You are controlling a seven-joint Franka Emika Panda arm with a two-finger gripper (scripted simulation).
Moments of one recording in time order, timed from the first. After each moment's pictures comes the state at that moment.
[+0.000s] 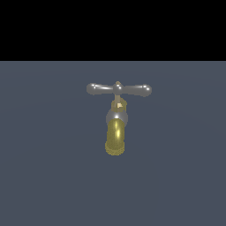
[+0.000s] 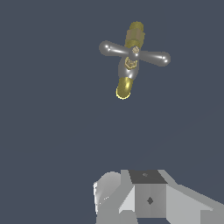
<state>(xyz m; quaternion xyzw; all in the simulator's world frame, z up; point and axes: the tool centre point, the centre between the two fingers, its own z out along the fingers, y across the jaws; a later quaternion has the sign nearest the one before) -0.247 0.012 0.481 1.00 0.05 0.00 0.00</state>
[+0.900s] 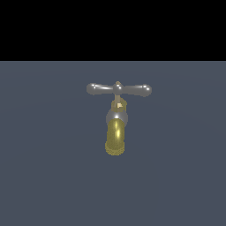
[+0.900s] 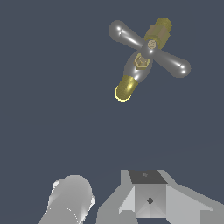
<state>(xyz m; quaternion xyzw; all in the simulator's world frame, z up) -0.225 -0.038 0.407 0.98 0.22 0.00 0.00</state>
